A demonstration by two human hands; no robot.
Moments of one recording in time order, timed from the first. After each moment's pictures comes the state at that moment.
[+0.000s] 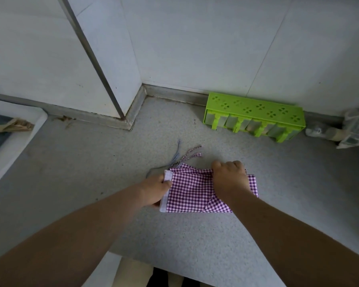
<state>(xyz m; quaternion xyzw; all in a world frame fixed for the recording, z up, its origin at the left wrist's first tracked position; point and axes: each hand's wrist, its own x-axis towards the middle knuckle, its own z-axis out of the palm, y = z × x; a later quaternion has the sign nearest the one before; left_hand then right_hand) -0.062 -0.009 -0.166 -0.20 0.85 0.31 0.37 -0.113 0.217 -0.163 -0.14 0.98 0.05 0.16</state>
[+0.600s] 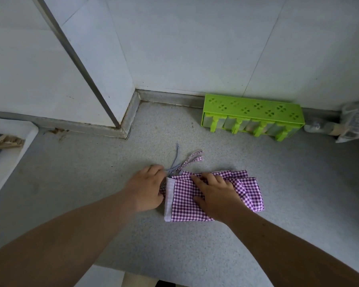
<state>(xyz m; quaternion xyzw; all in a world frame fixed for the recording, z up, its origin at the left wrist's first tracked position) -0.083 -0.058 -0.172 0.09 0.97 0.04 0.24 -0.089 0.197 -0.190 -0.20 0.95 -0.07 0.24</state>
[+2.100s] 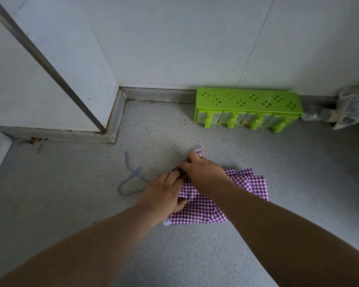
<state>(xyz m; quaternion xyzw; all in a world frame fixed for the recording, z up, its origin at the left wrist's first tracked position) -0.092 -0.030 -0.237 0.26 0.96 0.05 0.04 -0.152 0.154 -0.181 -0.25 0.95 -0.06 0.16</state>
